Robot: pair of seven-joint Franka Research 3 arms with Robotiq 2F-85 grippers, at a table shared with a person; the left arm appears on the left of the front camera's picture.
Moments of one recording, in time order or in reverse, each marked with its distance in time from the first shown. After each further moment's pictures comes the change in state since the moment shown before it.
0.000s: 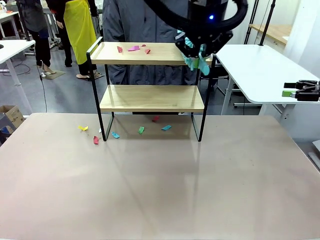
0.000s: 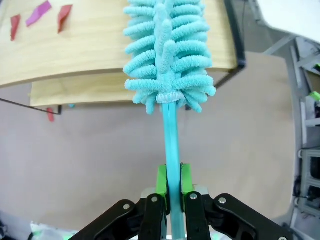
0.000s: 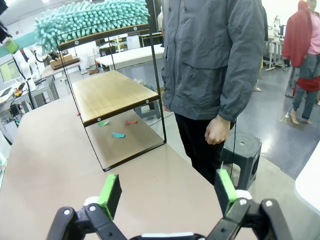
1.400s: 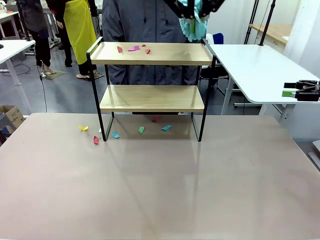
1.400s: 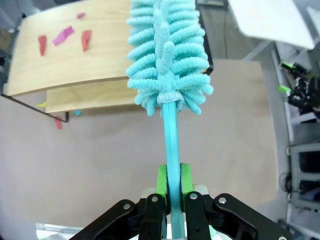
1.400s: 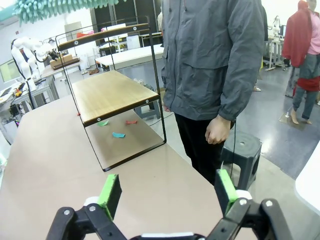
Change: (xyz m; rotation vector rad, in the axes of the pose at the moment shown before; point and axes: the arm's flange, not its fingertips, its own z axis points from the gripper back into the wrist) left arm -0.011 0.013 0.099 -0.084 -0.080 -0.034; right arm 0.000 0.000 0.000 0.000 0.000 0.000
